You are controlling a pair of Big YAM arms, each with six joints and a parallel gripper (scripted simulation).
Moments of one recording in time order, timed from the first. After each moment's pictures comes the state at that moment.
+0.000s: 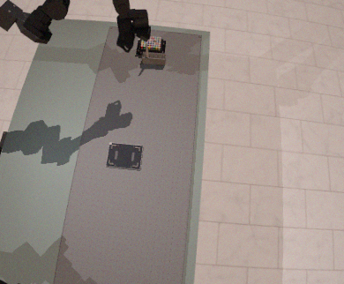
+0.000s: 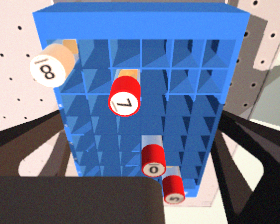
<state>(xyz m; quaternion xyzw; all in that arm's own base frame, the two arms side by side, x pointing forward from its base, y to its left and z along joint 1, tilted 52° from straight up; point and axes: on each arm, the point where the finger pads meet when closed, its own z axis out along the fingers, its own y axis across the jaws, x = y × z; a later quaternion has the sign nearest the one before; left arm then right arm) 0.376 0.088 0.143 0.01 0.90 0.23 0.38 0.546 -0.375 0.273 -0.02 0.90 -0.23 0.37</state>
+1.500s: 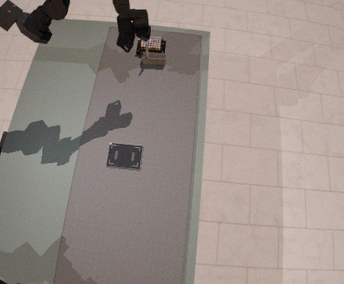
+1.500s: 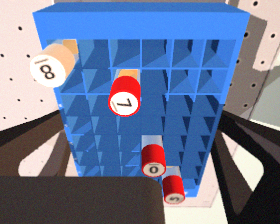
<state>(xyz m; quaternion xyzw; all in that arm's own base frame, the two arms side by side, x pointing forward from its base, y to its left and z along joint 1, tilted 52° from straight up) 0.376 0.088 0.143 0.01 0.90 0.23 0.38 0.546 -0.375 0.273 -0.02 0.90 -0.23 0.38</state>
